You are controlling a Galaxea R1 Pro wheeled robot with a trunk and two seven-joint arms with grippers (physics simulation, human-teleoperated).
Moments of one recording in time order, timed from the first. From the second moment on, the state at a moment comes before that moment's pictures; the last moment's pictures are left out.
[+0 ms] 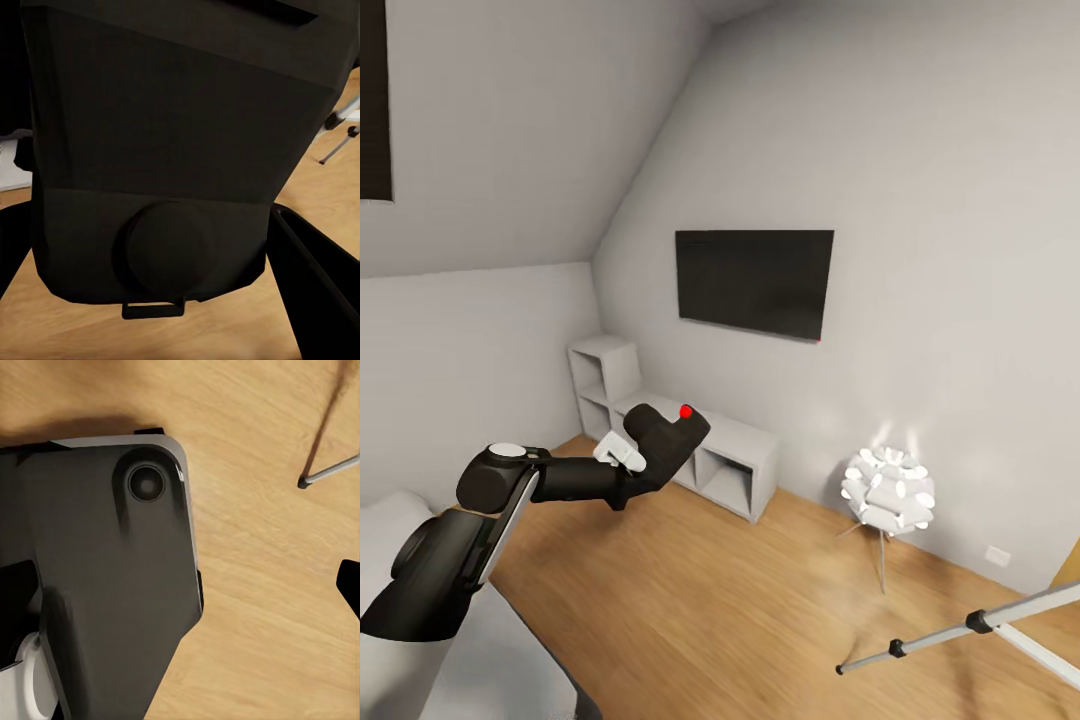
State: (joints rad) left arm -0.62 0.24 -0.18 -1.60 -0.09 0.98 -0.96; right arm -0.09 0.02 0.14 0.07 -0.25 -0.16 -0.13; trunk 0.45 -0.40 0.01
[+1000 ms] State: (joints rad) left arm -0.62 0.24 -0.19 -1.60 -0.09 0.98 -0.96; right arm -0.09 0.02 0.14 0.07 -0.25 -0.16 -0.13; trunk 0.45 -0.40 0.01
